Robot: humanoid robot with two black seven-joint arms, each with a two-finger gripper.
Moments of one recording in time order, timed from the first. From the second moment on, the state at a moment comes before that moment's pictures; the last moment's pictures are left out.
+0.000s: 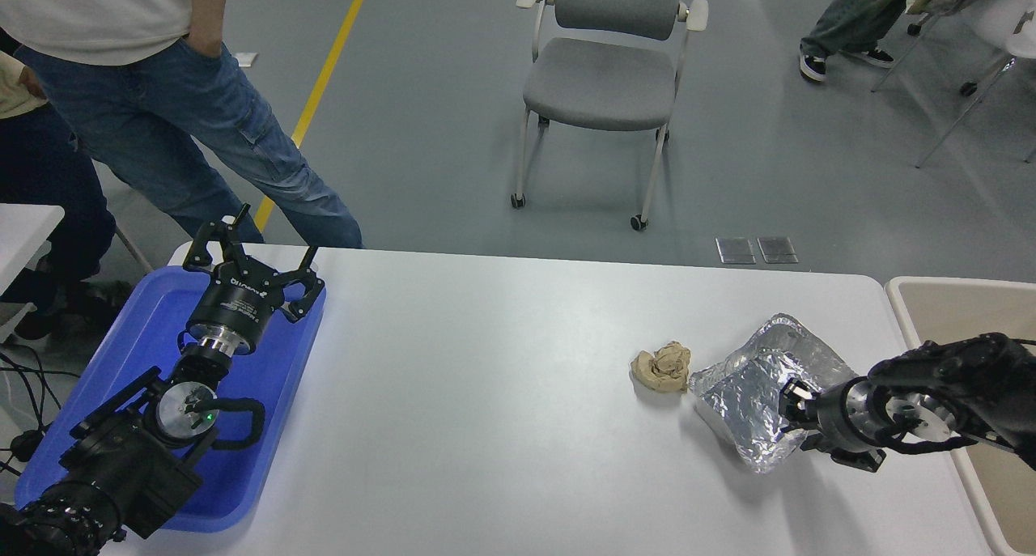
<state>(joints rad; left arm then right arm) -0.60 0.22 -0.90 -0.44 -0.08 -0.64 -0.32 1.15 -0.45 -0.89 0.94 0.13 0.21 -0.14</state>
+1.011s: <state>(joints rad) -0.60 0.22 -0.90 -0.44 -0.08 -0.64 -0.32 1.76 -0.65 -1.16 1.17 -0.09 0.73 -0.13</state>
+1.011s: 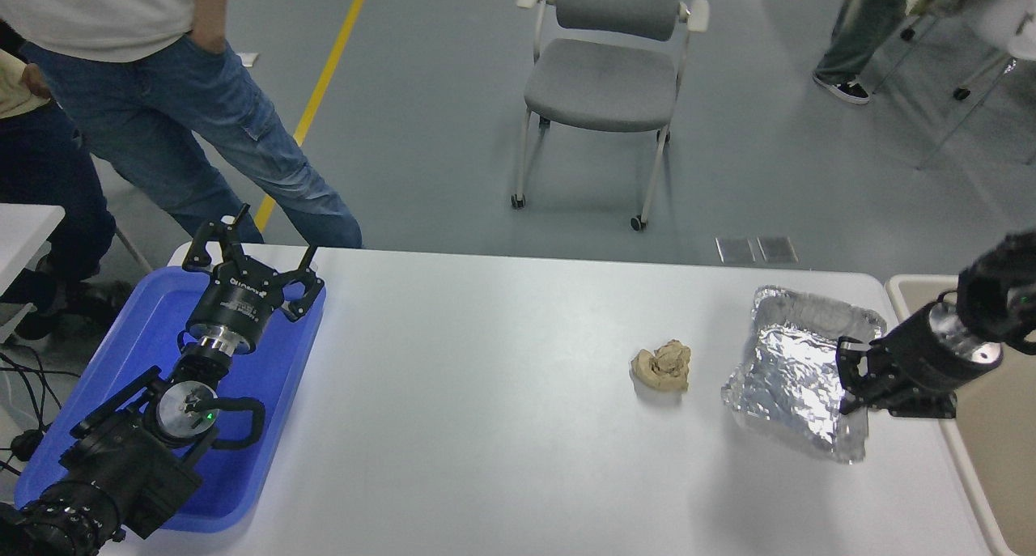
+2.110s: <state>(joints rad) -0.60 0.22 -0.90 -0.44 -0.08 -0.64 -0.32 2.45 -0.71 -1.43 1.35 -0.20 0.79 -0.13</state>
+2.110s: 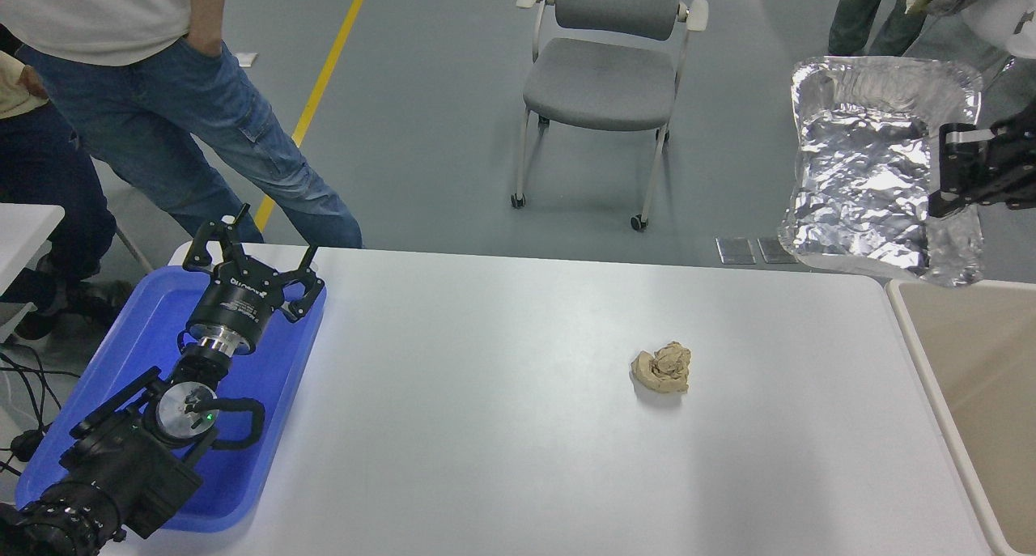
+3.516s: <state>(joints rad) -0.60 0.22 -0.90 -0.44 -0.08 -0.64 -0.32 1.53 -1.16 -1.10 0.76 -0.31 0.77 -0.13</state>
